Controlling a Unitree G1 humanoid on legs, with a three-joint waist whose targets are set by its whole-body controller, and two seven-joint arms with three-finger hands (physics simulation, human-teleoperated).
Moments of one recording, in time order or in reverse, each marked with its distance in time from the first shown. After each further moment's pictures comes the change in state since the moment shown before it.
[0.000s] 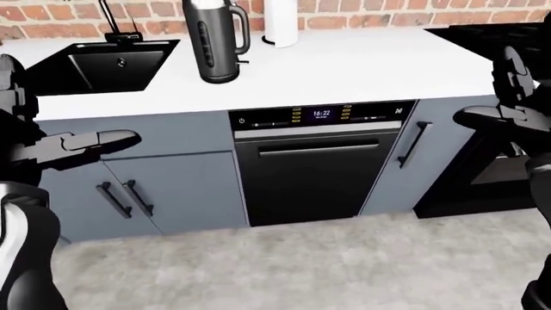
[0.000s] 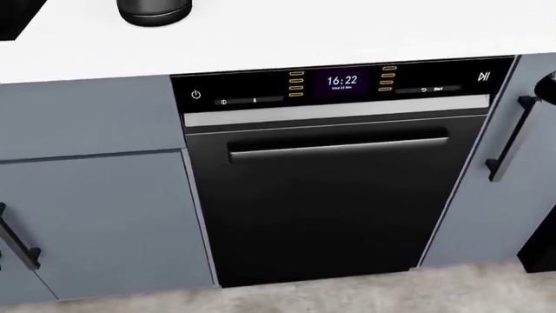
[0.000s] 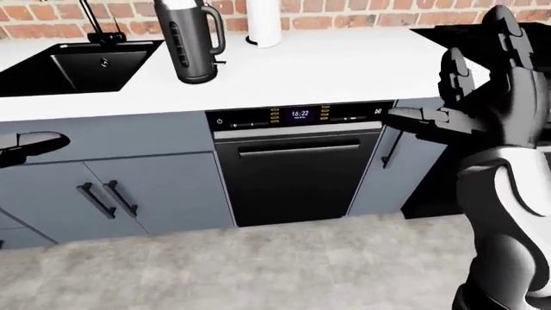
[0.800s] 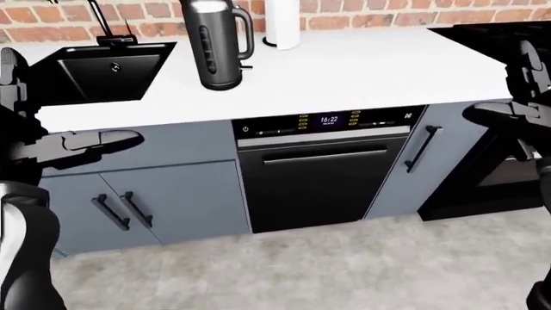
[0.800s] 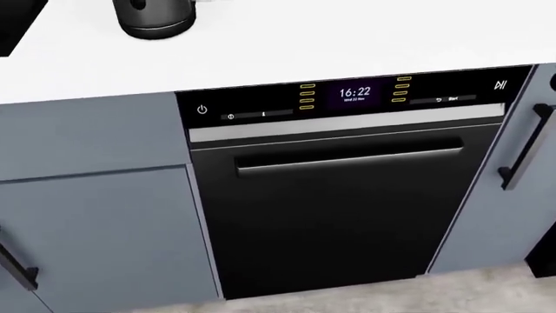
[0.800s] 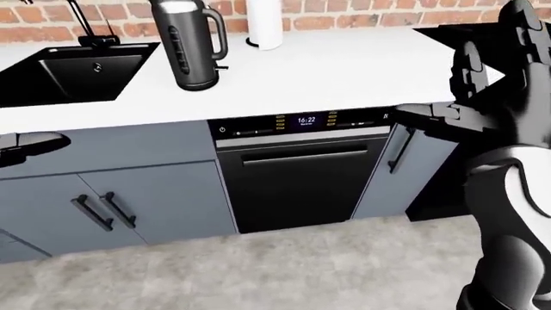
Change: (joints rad) left arm -0.007 0.007 -0.004 -0.019 -0.020 0.003 -0.008; right arm -0.001 -0.012 -0.021 -0.007 -0.003 -0.008 -0.011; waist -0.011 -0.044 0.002
